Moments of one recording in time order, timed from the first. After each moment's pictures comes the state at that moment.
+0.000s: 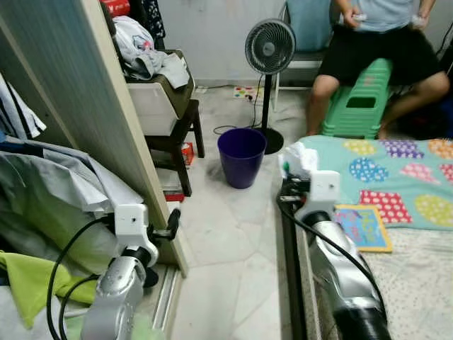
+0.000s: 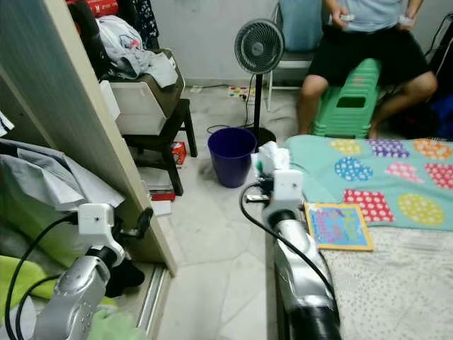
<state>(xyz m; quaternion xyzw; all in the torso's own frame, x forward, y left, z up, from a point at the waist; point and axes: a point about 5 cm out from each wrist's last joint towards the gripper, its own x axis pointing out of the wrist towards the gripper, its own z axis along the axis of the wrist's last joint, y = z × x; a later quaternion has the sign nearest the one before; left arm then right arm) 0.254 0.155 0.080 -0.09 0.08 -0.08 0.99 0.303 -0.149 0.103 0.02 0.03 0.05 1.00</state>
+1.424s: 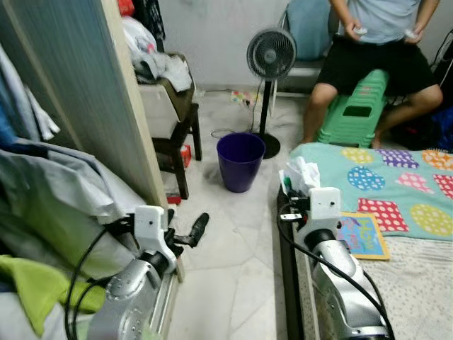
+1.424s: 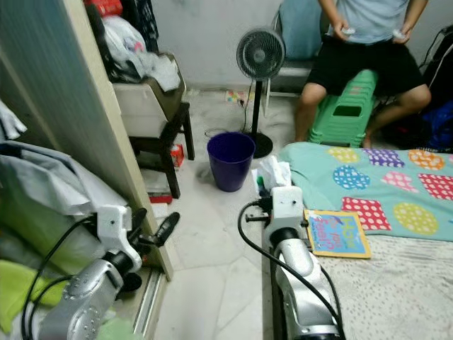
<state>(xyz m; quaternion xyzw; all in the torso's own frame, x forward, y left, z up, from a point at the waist) 0.247 0.132 0.081 -0.13 0.11 -0.17 0.97 0.281 -0.136 0.096 0.00 0.05 0.06 1.00</state>
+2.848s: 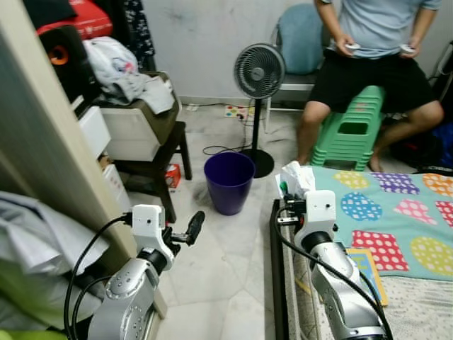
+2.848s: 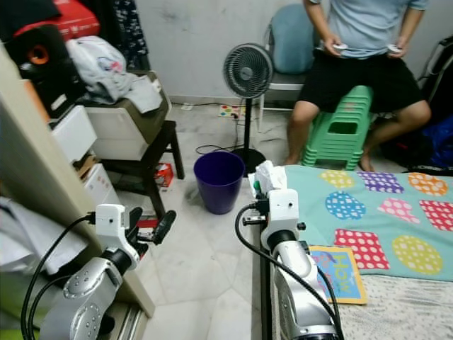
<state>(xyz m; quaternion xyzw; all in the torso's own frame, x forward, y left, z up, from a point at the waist) 0.252 0.135 0.081 -0.12 0.10 -0.15 0.98 0.282 -0.135 0.090 0.00 0.07 0.06 1.00</state>
